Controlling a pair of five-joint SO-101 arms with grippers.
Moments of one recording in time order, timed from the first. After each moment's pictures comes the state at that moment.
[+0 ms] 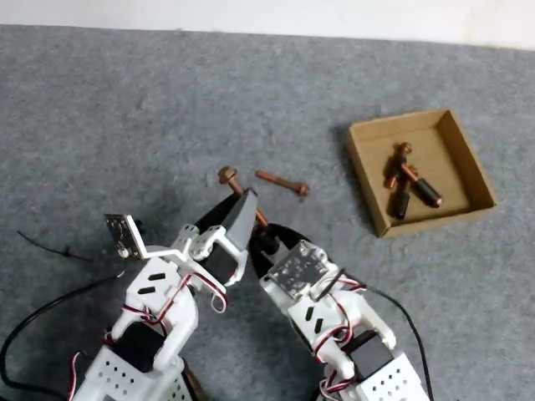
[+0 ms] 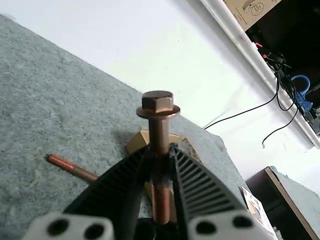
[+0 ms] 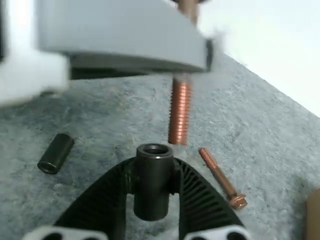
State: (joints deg) left arm 25.4 -103.3 96.0 15.8 48.9; right arm -36.9 -104.0 96.0 32.8 21.7
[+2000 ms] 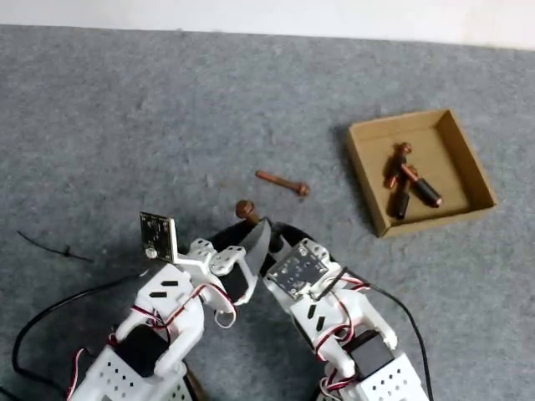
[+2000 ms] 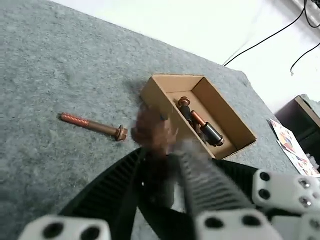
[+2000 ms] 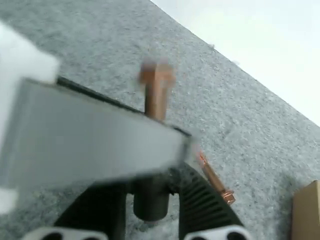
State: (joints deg) left arm 32.7 -103.6 96.0 29.2 39.1; right arm -34.9 -104.1 96.0 33.0 23.1
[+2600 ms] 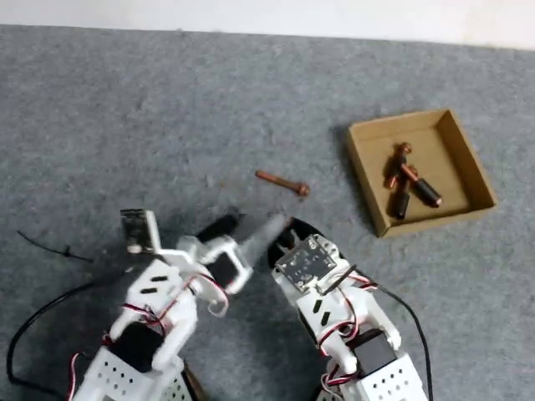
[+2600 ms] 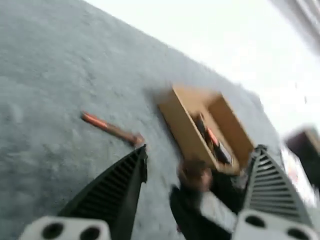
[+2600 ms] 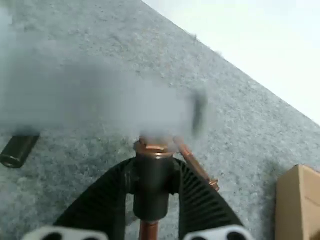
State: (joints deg) left arm 23.7 -103.6 96.0 29.3 45.8; right arm -30.9 -104.1 96.0 33.1 23.1
